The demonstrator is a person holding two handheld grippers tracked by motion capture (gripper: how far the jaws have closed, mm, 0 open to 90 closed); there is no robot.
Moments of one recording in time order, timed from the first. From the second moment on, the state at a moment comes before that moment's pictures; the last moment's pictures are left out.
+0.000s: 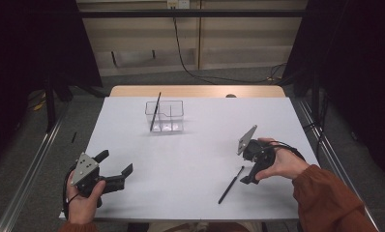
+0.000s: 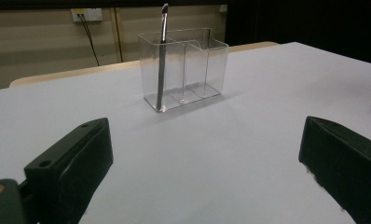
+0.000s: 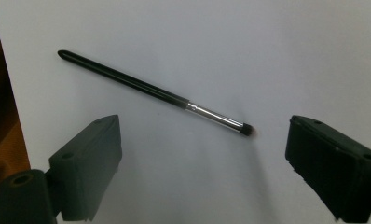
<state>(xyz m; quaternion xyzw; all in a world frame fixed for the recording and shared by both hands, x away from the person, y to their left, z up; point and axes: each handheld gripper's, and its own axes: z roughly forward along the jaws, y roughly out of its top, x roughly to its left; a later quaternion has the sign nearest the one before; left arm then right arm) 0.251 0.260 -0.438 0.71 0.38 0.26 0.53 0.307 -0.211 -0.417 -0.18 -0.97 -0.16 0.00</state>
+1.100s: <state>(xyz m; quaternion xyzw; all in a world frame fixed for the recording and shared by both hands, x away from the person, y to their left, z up) 0.250 0.261 -0.438 0.71 0.38 0.26 0.53 0.316 -0.176 -0.447 -0.10 -0.99 -0.10 0.03</state>
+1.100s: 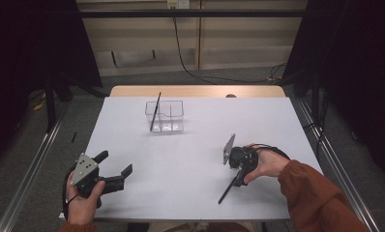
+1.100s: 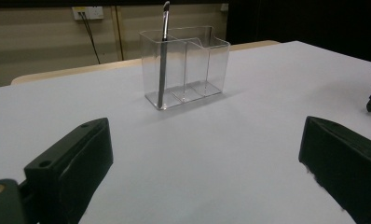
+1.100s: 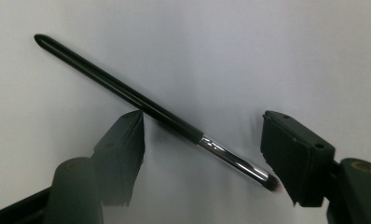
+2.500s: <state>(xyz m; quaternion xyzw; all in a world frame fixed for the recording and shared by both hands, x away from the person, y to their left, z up) 0.250 0.261 -0.439 0.71 0.38 0.26 0.53 0.314 -0.174 -0.447 -0.09 -0.99 -0.09 0.03</state>
